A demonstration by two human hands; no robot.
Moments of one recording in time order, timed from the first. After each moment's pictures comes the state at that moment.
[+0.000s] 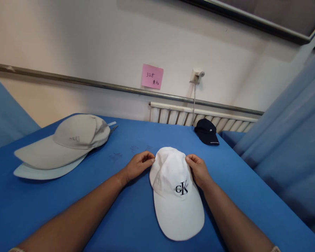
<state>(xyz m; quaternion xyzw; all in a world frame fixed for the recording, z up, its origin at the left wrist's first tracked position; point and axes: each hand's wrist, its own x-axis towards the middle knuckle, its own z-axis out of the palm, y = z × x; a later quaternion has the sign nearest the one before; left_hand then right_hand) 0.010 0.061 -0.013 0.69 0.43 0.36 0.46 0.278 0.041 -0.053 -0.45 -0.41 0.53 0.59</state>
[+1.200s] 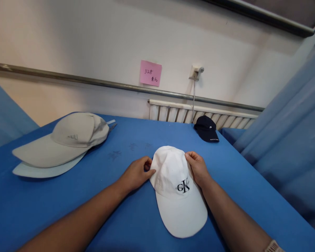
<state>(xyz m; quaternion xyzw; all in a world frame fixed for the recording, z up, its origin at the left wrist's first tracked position) 0.018 0.027 -0.012 0.74 0.54 0.27 0.29 0.272 0.038 -0.049 -0.47 -0.39 0.50 0.61</state>
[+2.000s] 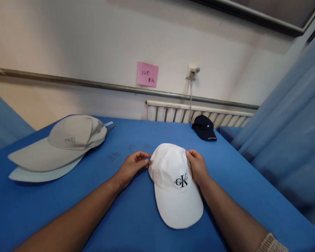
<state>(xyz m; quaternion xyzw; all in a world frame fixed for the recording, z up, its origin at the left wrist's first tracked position) 0.011 0.041 -0.013 0.57 0.47 0.42 0.54 0.270 0.036 -0.043 -0.47 -0.36 0.46 0.66</state>
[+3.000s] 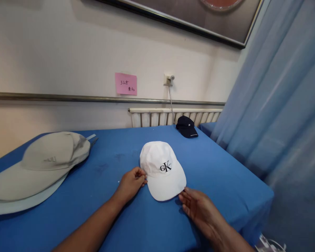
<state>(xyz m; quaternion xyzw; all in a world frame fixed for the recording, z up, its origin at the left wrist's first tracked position) 0.028 0.020 -0.031 0.63 0.51 0.34 0.47 0.253 -0.122 -0.030 -0.43 -0.06 0.67 0.60</state>
